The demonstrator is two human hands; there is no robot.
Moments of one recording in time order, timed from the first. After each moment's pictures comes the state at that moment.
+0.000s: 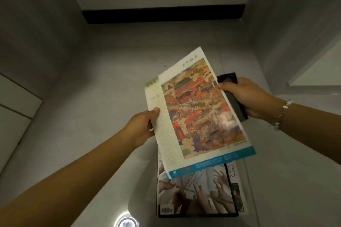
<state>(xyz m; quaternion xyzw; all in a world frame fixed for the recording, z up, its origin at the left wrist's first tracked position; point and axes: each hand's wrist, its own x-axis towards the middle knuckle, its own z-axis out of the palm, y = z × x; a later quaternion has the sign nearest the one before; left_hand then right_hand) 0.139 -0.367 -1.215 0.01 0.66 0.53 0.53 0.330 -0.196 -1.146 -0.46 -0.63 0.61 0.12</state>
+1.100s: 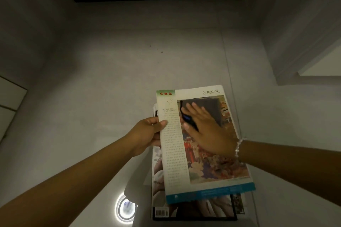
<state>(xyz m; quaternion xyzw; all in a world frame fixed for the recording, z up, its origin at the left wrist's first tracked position) 0.151 -0.370 -1.259 0.11 0.67 0.42 0.60 0.315 -0.251 -1.271 -0.24 -0.91 0.32 -0.04</state>
